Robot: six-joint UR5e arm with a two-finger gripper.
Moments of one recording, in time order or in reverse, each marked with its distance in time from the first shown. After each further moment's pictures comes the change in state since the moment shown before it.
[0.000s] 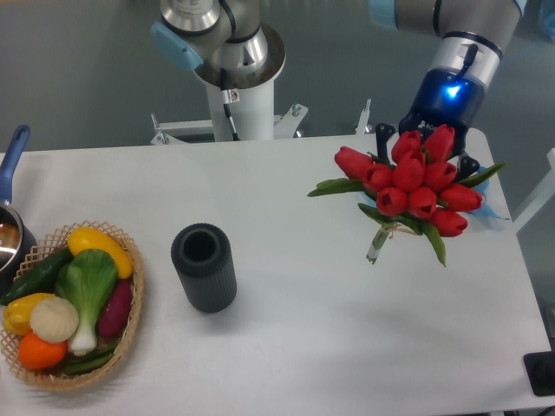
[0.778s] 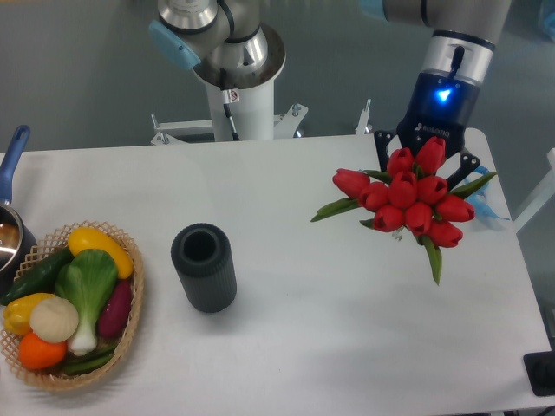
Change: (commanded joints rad) arm -0.031 0.064 0.006 -0.014 0.379 0.000
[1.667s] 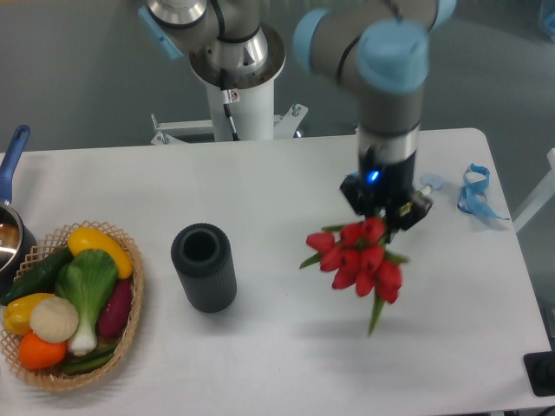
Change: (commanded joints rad) arm -0.362 -0.256 0.026 0.002 0.841 0.021
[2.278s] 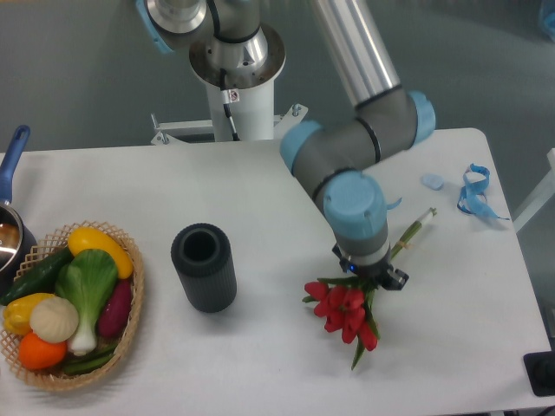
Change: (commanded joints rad) arm -0.015 -0.221 0.107 0.003 0.052 0.012
